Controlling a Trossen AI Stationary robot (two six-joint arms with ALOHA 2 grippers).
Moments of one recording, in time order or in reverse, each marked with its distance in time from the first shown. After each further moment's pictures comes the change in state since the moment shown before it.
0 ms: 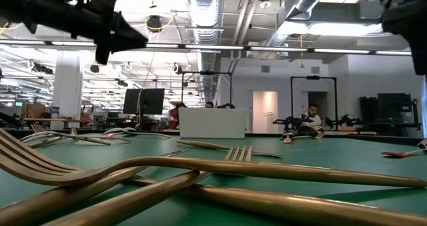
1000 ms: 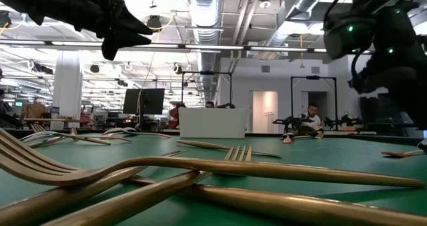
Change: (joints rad) left arm -0.020 0.053 0.090 -0.128 0.149 0.002; right arm -0.410 0.368 -0.162 0.290 -0.302 -0.574
